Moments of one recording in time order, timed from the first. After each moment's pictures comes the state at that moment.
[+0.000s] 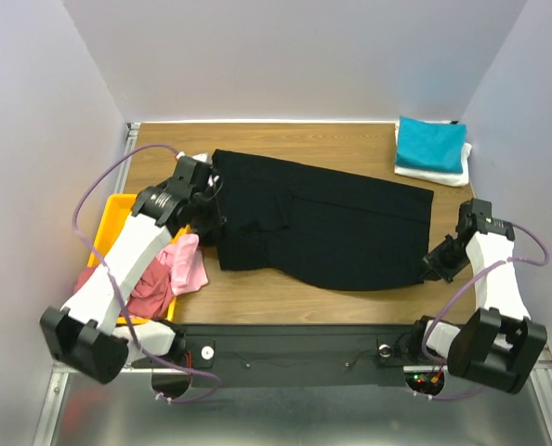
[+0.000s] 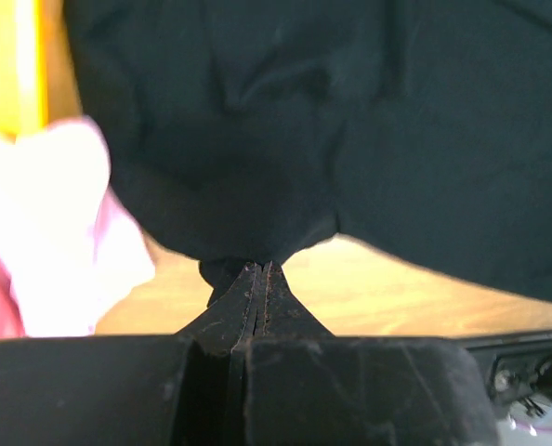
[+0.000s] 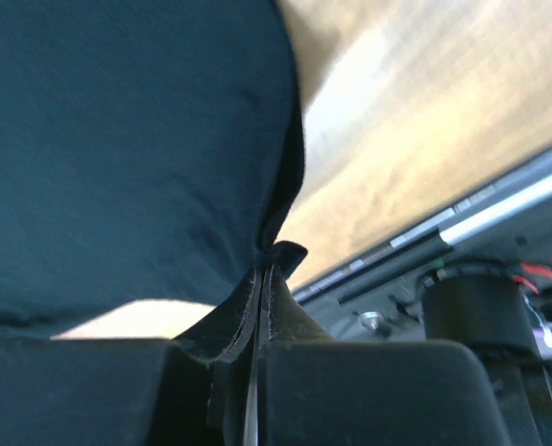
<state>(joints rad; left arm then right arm) -0.43 1.17 1.22 -0.96 -0.07 -0.57 -0.33 1.10 0.86 -1.21 -0.12 0.63</state>
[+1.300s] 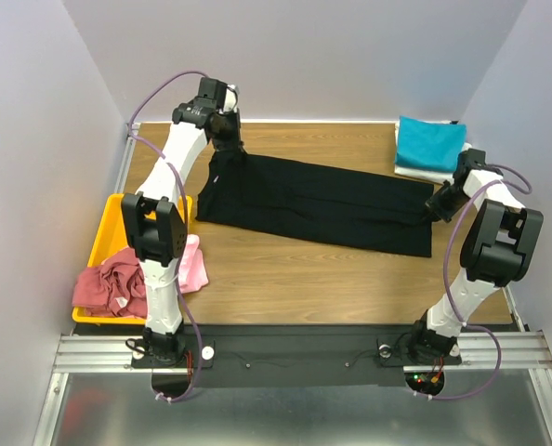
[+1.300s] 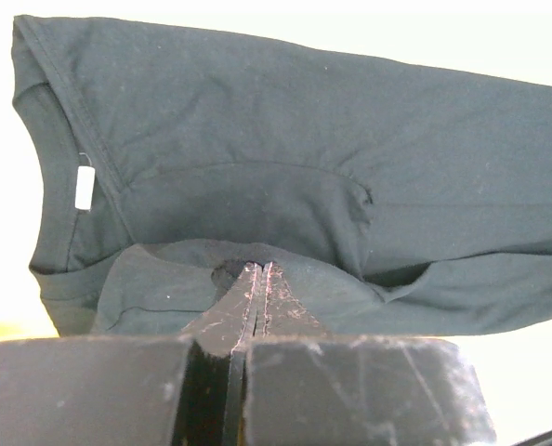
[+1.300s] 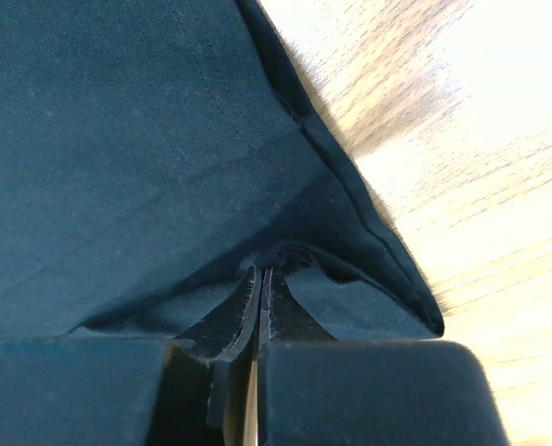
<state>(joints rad) -0.27 2.07 2.11 -0.89 0.16 -0.29 -0.33 1.83 1.33 -0.80 -0.14 0.55</state>
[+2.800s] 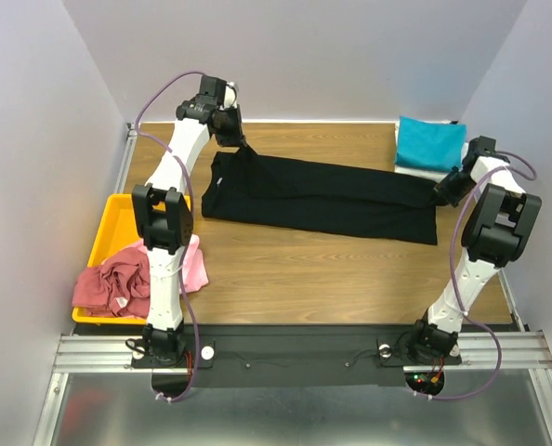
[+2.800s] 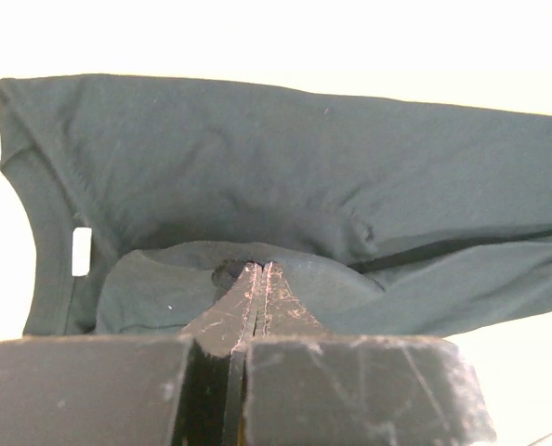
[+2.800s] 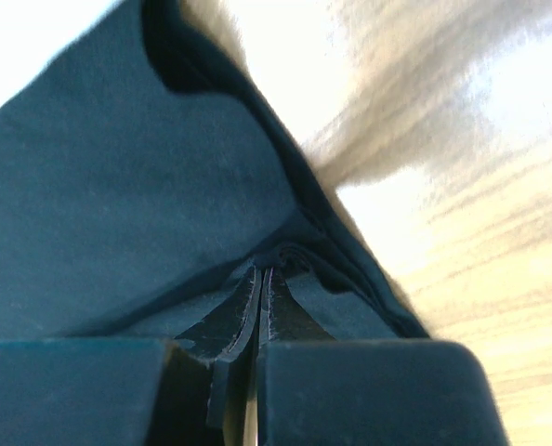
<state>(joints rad) -0.23 2.22 2.26 -0.87 0.23 -0.32 -0.38 2.03 1.58 -0.80 -0.15 0.51</state>
